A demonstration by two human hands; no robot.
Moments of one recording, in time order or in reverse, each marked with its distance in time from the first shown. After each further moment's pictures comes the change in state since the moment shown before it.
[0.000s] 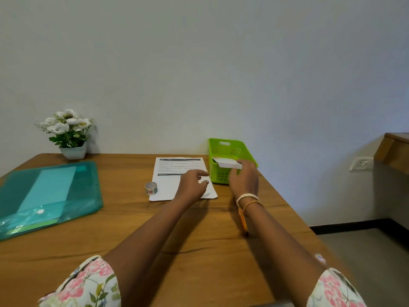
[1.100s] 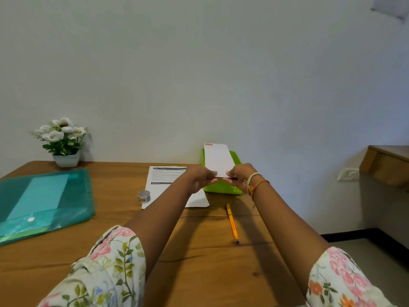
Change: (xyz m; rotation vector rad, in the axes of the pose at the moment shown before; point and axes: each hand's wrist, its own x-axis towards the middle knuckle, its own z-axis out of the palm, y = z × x) left_hand 0.030 0.077 -0.009 -0.785 -0.300 -0.556; right_hand 0.040 -0.041 -0.044 0.664 -0.411 0.629
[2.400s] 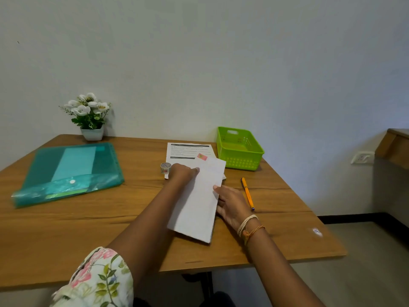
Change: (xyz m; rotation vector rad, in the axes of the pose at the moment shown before) left_hand -0.052 -0.062 -0.090 0.494 0.462 0.040; right_hand -0.081 0.147 0.037 0.295 -0.287 0.022
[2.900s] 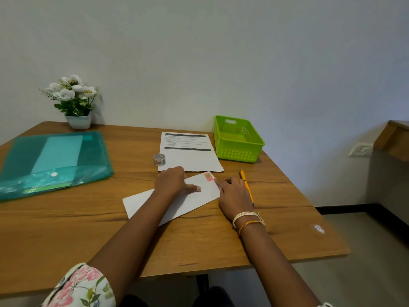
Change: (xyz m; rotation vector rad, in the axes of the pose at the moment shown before) left_hand 0.017 -0.043 0.004 0.805 -0.052 0.394; right_hand 0.037 0.015 -0.040 -1.680 0.265 -0.566
